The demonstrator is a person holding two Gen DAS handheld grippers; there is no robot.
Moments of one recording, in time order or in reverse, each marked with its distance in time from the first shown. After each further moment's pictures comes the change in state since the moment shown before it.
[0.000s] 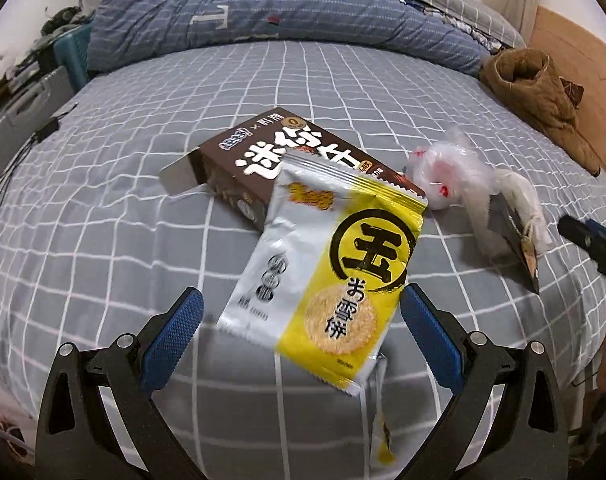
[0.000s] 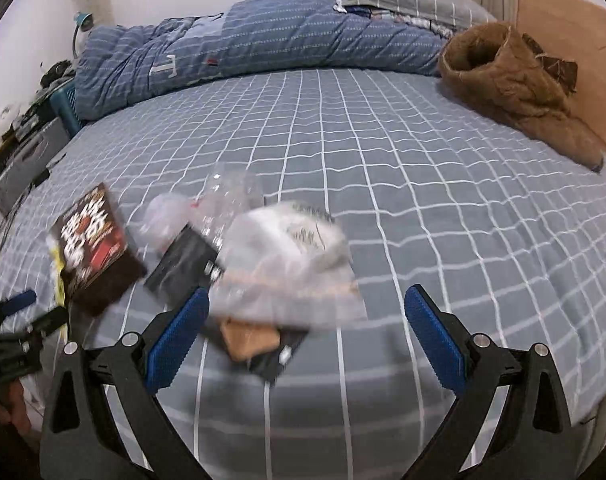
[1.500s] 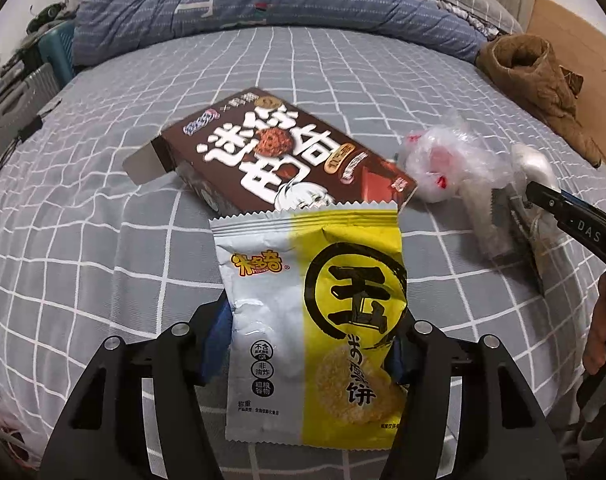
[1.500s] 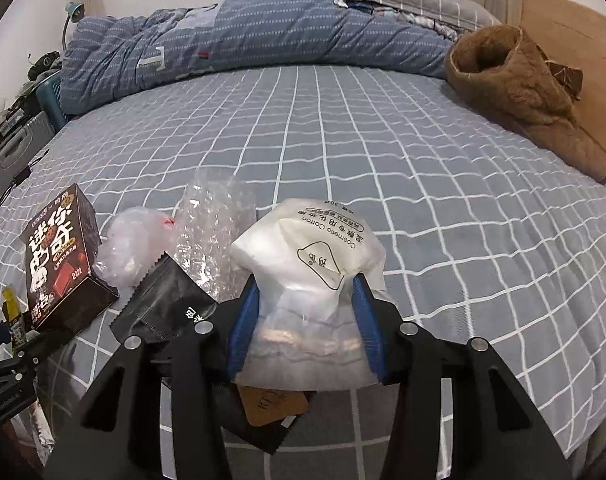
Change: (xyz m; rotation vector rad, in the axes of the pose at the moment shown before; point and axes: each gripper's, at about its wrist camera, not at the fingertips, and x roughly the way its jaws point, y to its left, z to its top) left arm 0.018 -0.015 0.004 0.021 0.043 -0.024; right arm 0.037 0.010 0.014 -0.026 -0.008 -0.064
